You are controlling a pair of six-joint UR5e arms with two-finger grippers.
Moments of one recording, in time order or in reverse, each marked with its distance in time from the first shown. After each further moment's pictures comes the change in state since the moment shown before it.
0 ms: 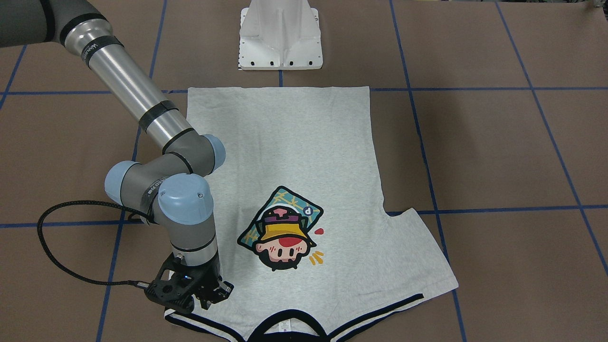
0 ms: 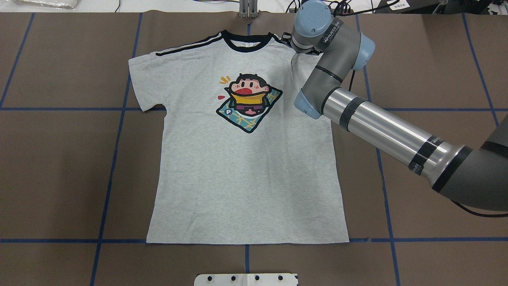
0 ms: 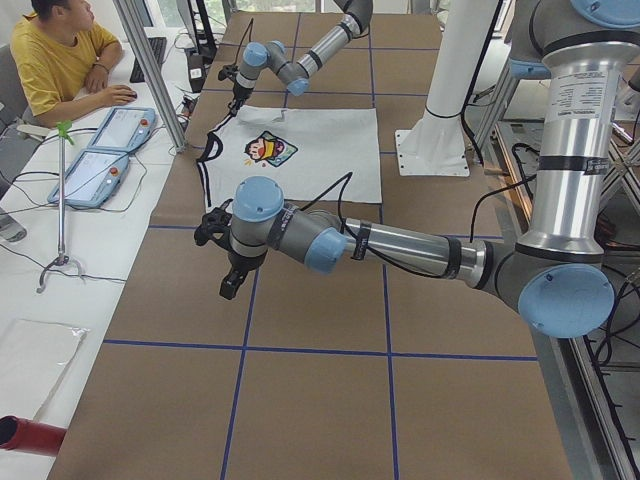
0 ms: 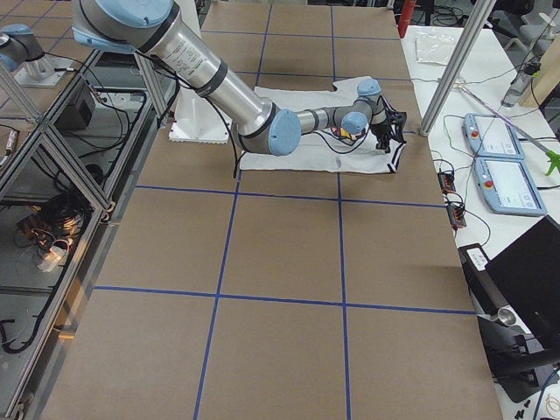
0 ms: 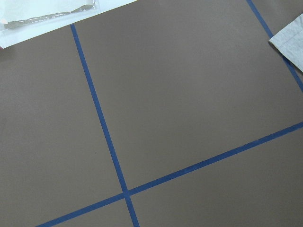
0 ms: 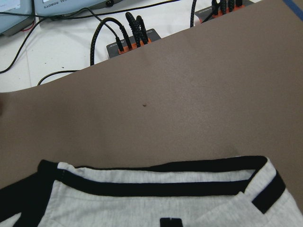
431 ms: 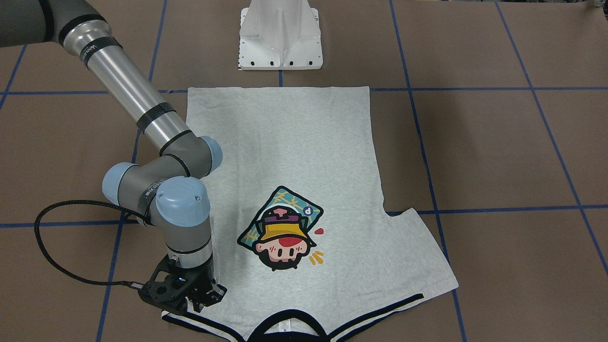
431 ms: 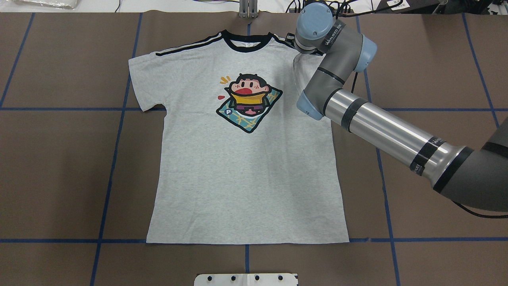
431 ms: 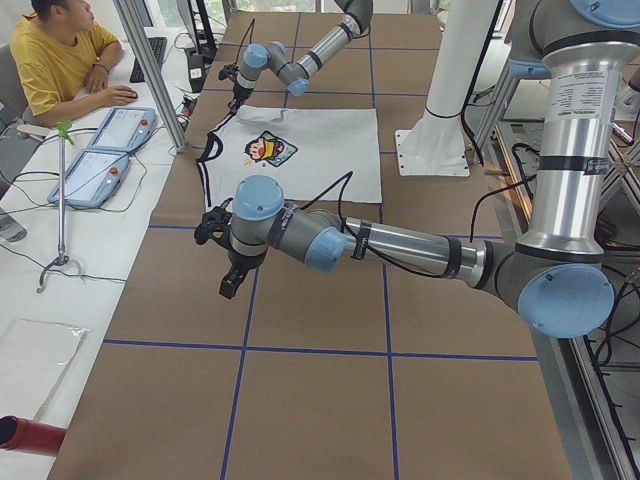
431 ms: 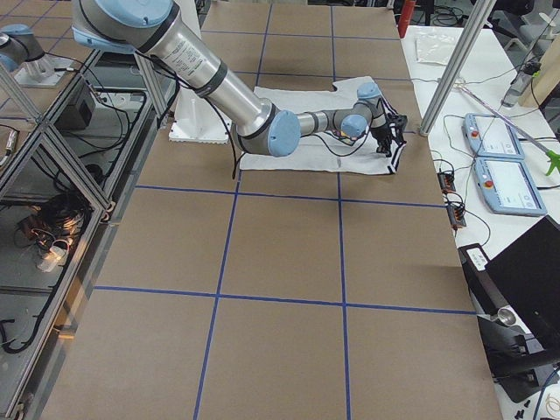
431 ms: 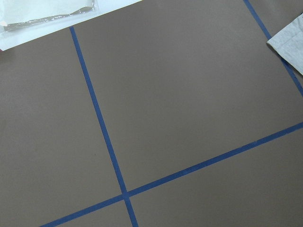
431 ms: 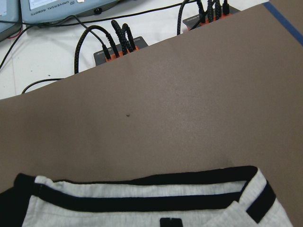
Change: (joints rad) left arm 0.000 0.000 -0.004 0.001 0.000 0.000; right arm 0.002 -0.006 -0.008 0.000 -0.023 0.002
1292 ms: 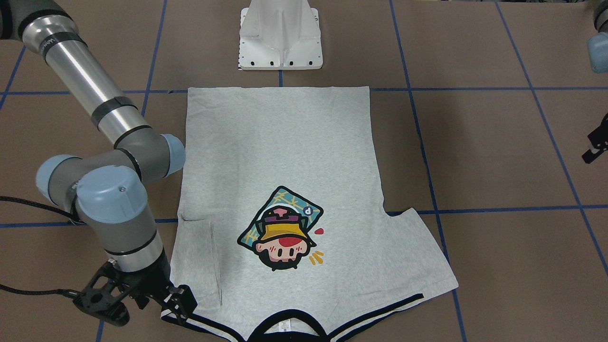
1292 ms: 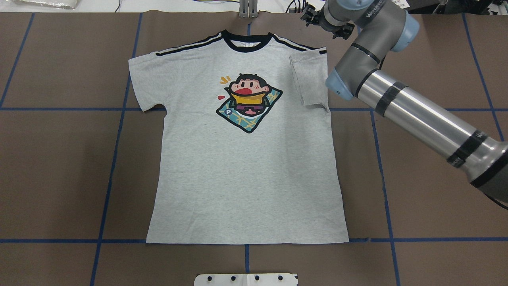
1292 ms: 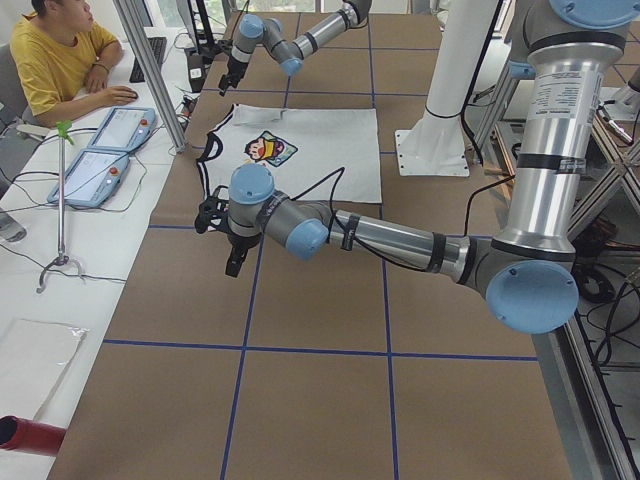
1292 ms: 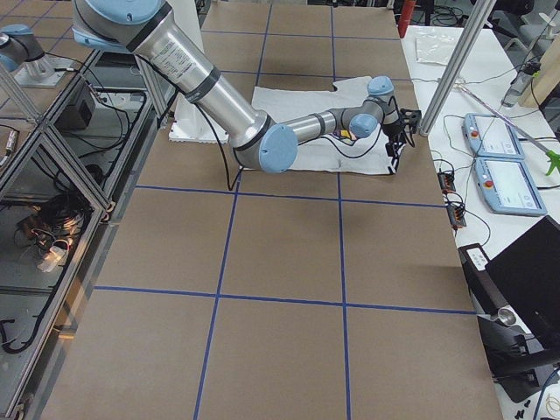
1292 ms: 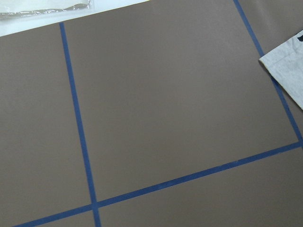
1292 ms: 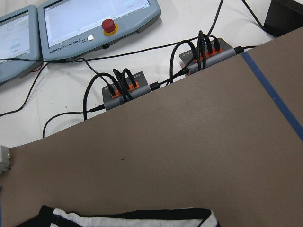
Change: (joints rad) left arm 0.178 -0.093 0.048 -0.098 0.002 -0.472; right arm 0.124 -0.171 0.306 -0.042 0.166 -0.046
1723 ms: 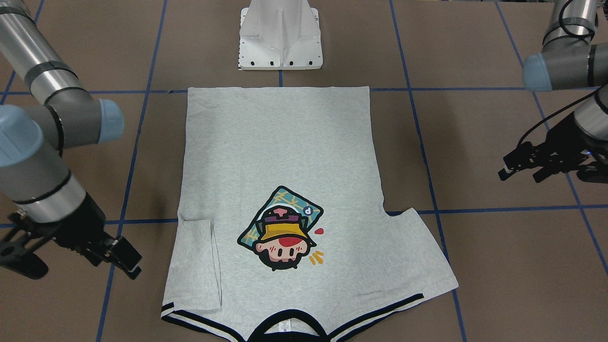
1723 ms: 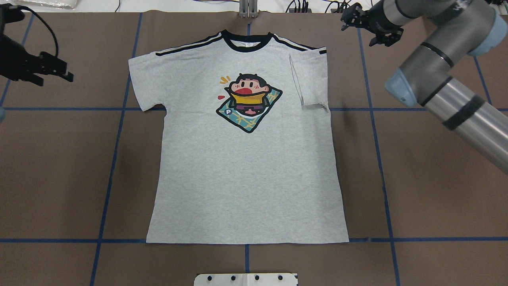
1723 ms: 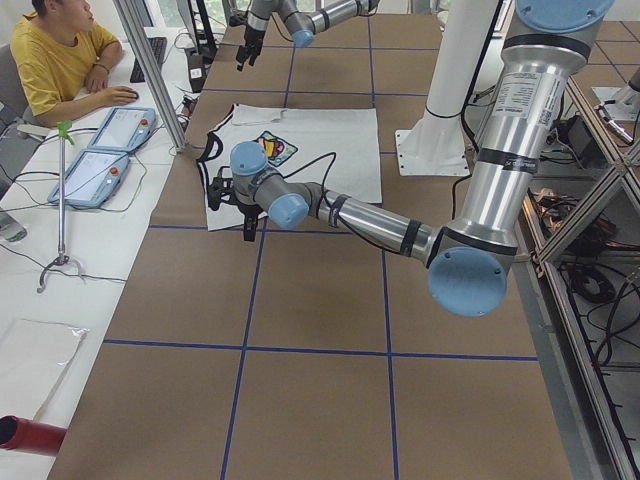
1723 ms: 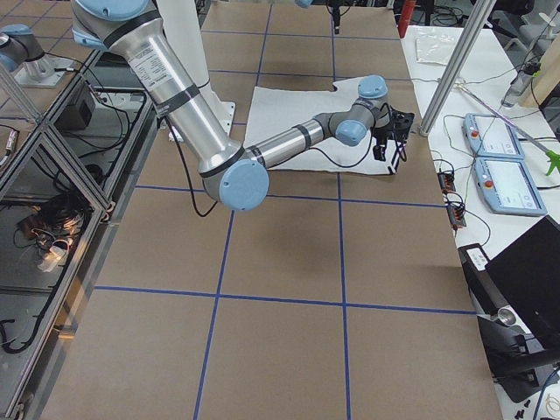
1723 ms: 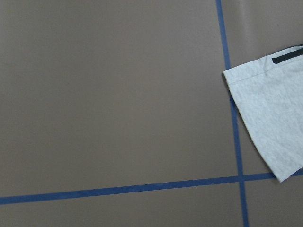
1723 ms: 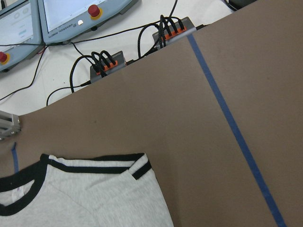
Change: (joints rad) left arm 0.219 -0.131 0.028 -0.012 0.004 -0.389; right arm 0.103 -0.296 0.425 -0.086 0.239 -0.026
